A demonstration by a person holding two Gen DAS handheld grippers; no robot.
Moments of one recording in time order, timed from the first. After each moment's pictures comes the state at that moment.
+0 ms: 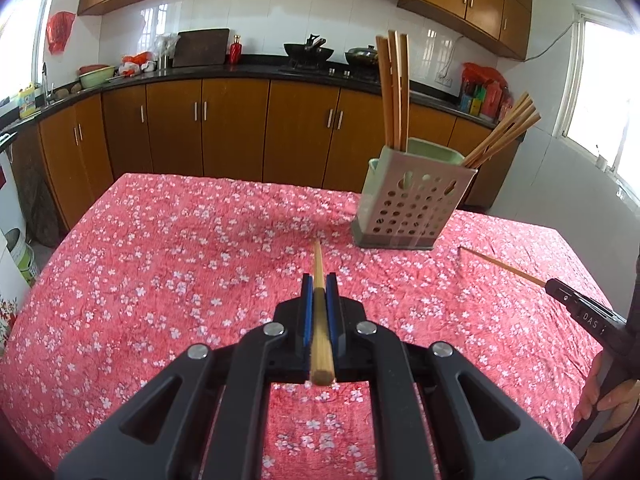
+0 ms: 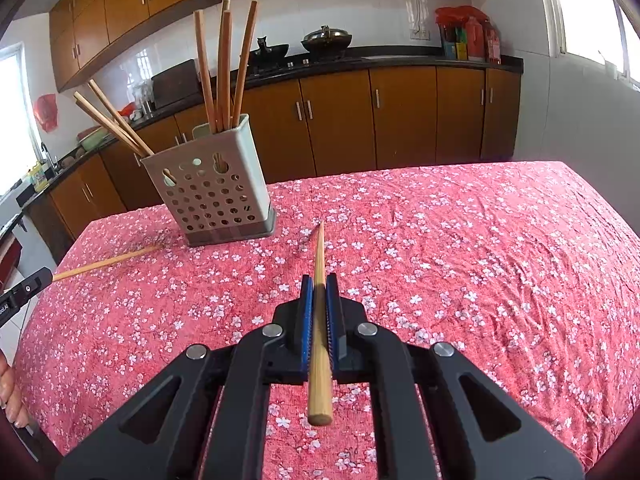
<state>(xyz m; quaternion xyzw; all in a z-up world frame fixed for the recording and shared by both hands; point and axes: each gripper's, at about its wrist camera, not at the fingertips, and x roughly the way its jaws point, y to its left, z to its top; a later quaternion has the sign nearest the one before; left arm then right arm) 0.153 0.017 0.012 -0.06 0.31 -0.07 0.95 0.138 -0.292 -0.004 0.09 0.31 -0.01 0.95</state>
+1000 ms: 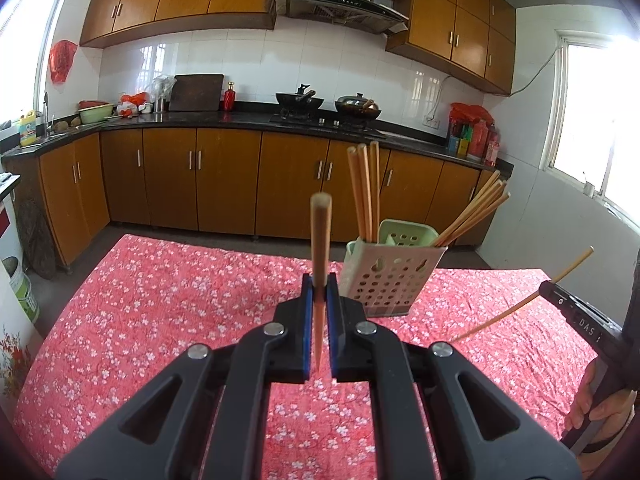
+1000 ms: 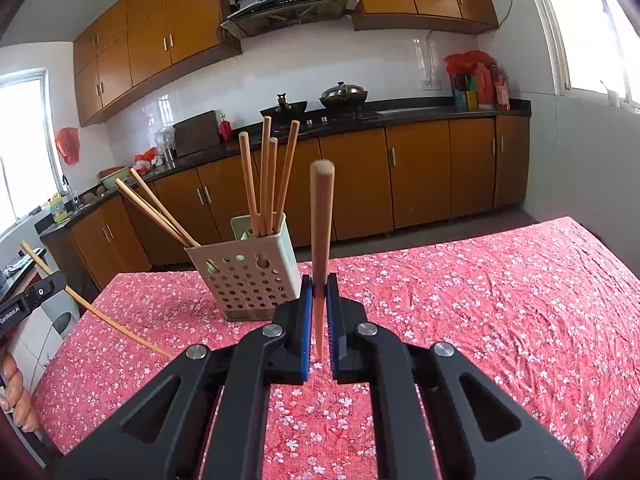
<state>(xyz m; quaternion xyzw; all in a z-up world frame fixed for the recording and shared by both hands) 0.150 0.013 0.081 -0.06 0.23 -0.09 0.97 0.137 -0.285 0.061 0.10 0.21 0.02 0.97</state>
